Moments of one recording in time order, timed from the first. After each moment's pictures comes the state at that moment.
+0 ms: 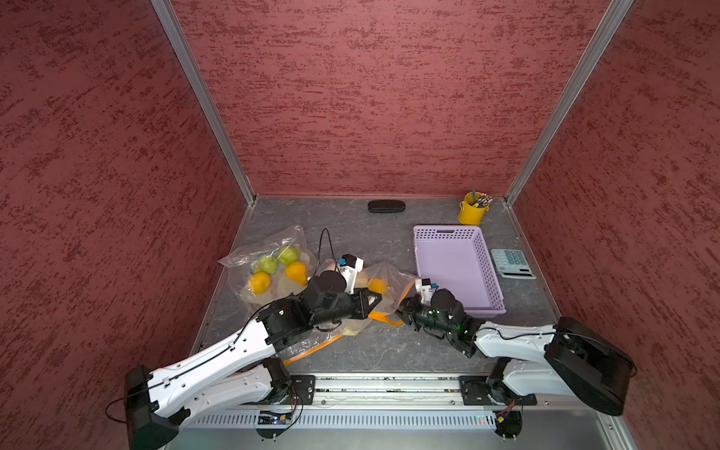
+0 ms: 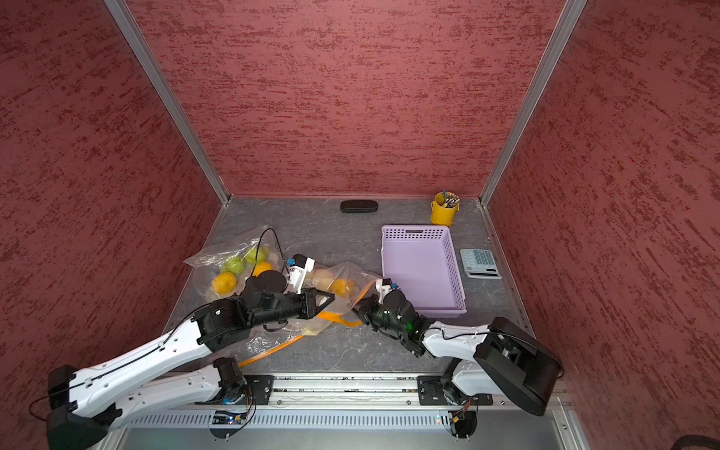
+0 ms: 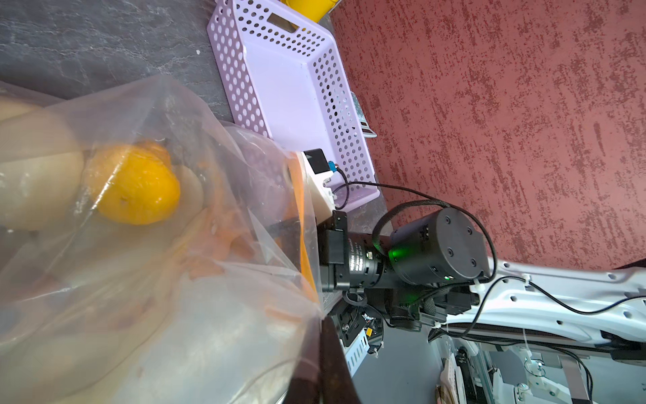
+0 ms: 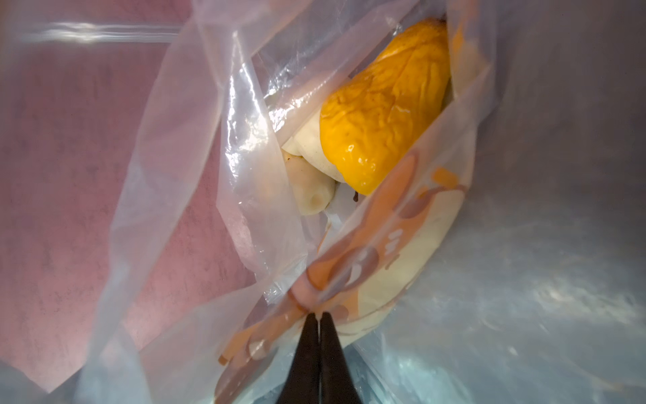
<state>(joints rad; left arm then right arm) -0.97 0.90 0.80 -0.38 0.10 -0.93 0.87 1.32 0.31 0.69 -0.19 1.55</state>
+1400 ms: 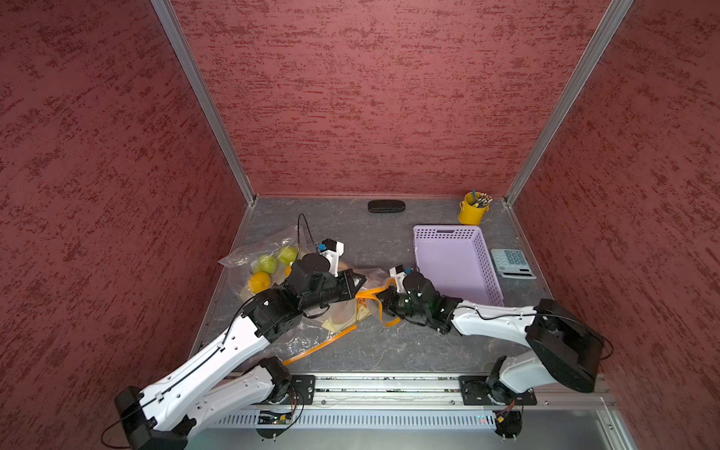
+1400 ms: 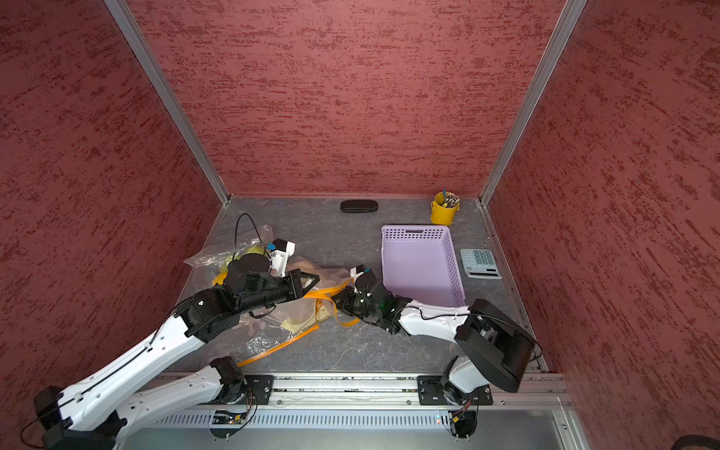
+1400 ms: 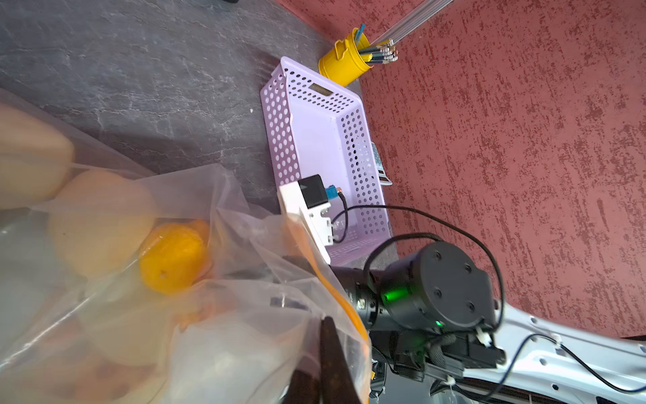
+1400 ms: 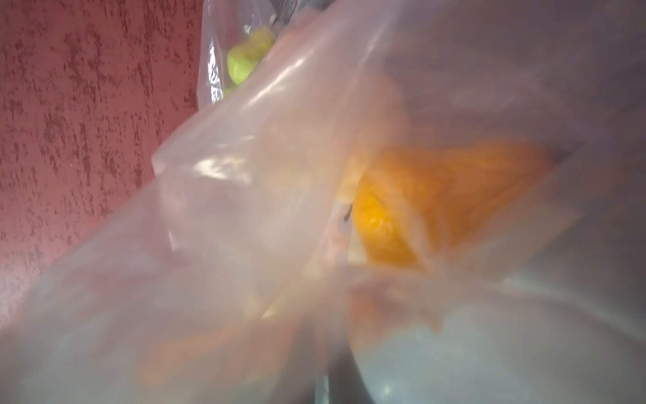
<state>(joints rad) -0.76 0.89 0.89 -0.49 0.16 -0.90 0.94 1.43 0.63 0.26 -0.27 1.21</state>
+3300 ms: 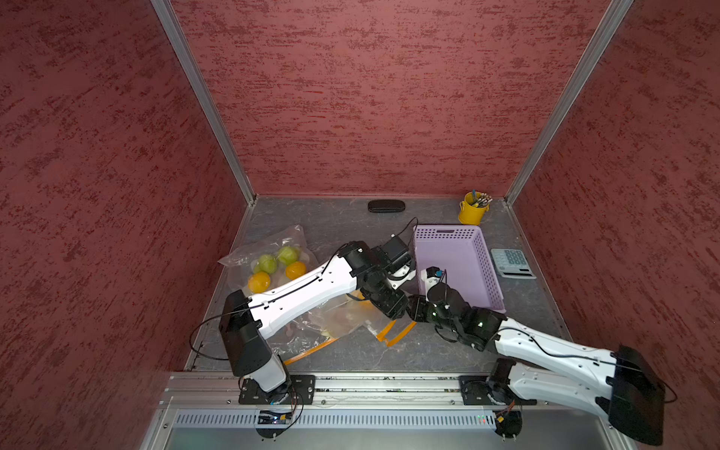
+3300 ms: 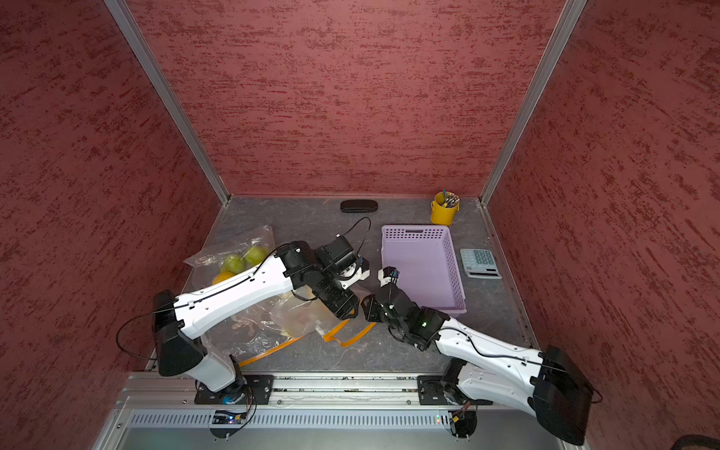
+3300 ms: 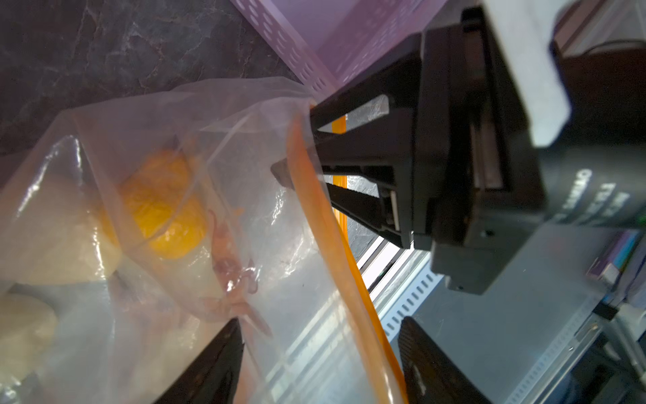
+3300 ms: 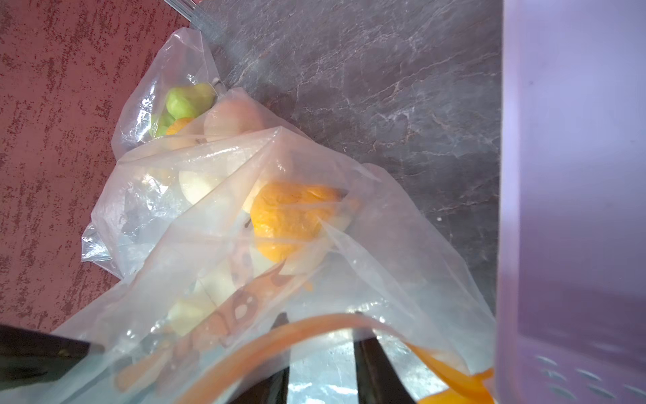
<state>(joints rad) -0.97 1.62 1.57 -1.22 0.22 -0.21 0.92 1.03 0.55 -0.18 0.10 0.92</state>
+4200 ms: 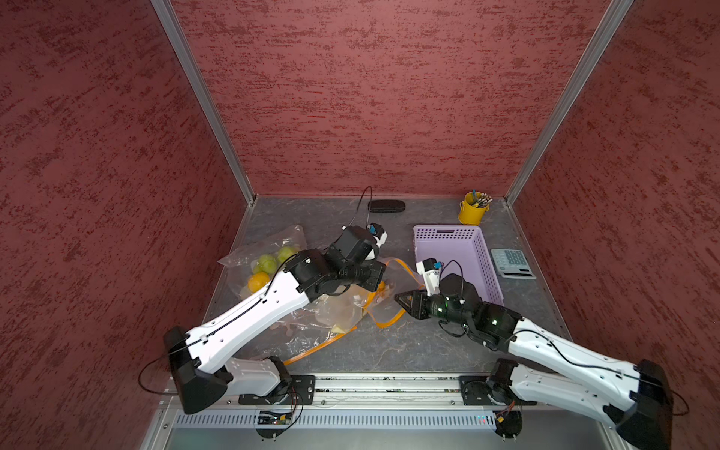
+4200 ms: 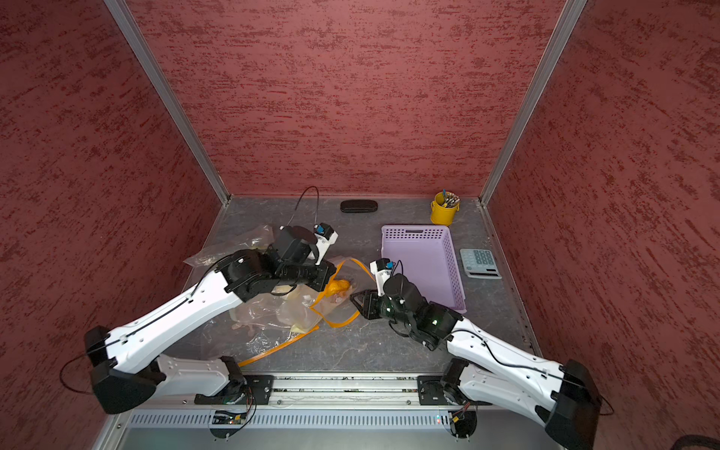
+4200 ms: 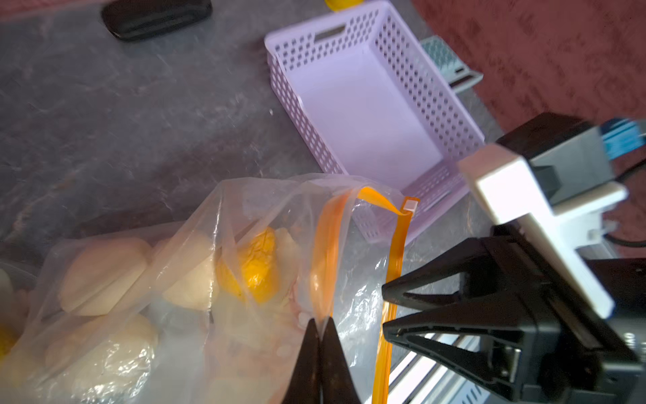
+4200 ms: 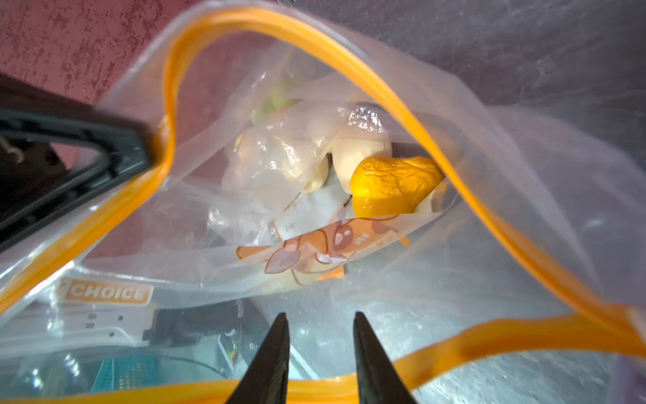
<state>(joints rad) -0.87 1.23 1.31 -0.79 -0.05 -0.39 0.90 1.00 0.69 -0.17 -0.12 0.84</state>
